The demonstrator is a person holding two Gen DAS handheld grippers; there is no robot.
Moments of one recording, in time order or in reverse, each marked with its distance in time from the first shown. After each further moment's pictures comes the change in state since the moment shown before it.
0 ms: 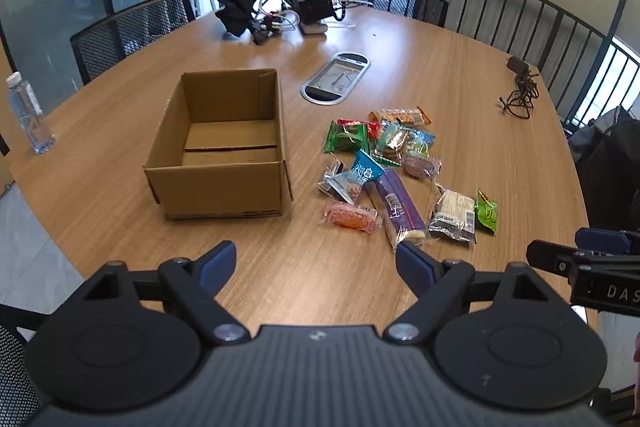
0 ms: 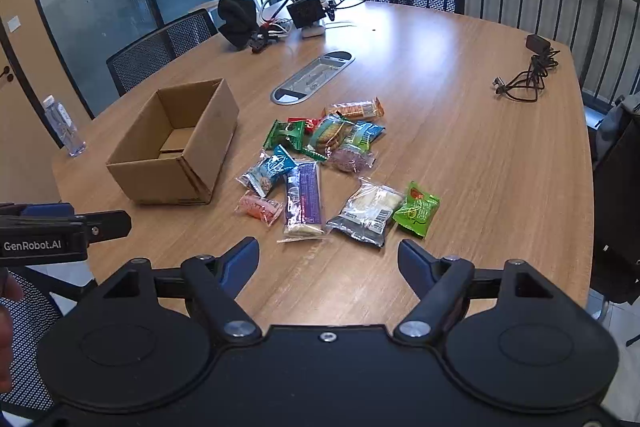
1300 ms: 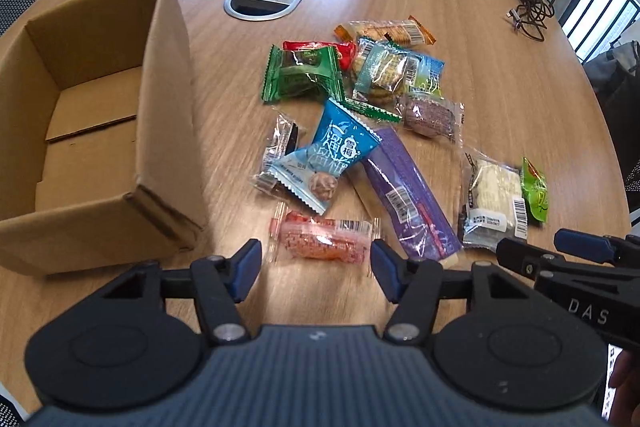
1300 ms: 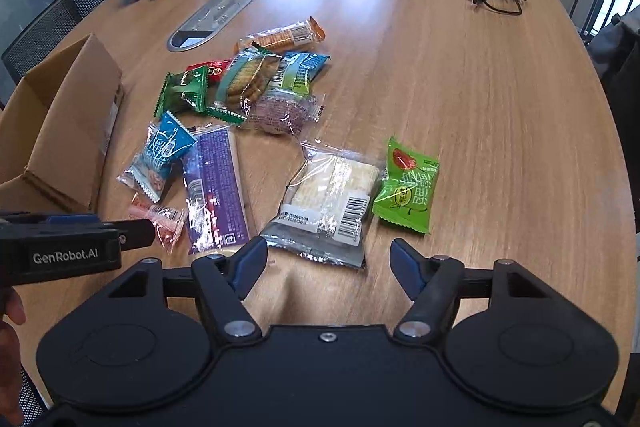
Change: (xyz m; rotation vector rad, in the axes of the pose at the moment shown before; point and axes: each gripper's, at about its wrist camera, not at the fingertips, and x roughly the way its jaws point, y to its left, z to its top) left arm 0.196 -0.026 0.040 0.093 0.265 -0.122; right arm 0.153 -0.022 0.014 0.168 0.195 -0.167
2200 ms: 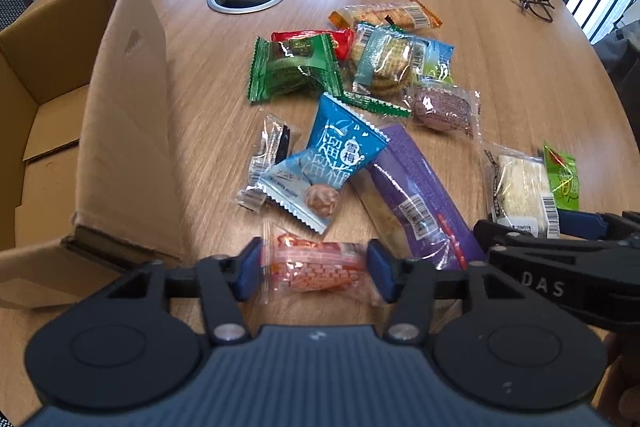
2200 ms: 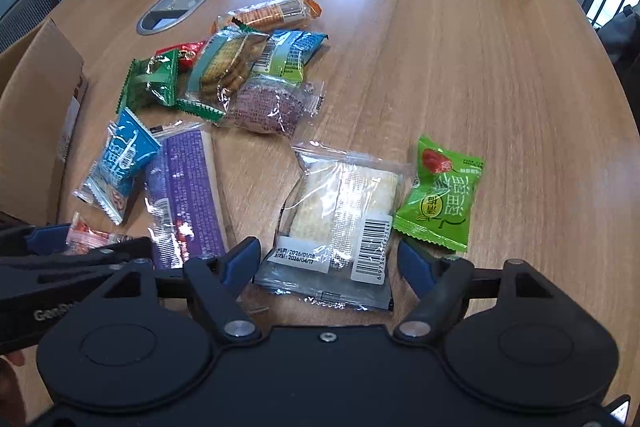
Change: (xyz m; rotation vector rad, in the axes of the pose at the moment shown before) left arm 0.027 -0.006 0.007 0.050 0.007 0.021; right arm 0.049 0.011 0.015 -0.002 0.043 -0.067
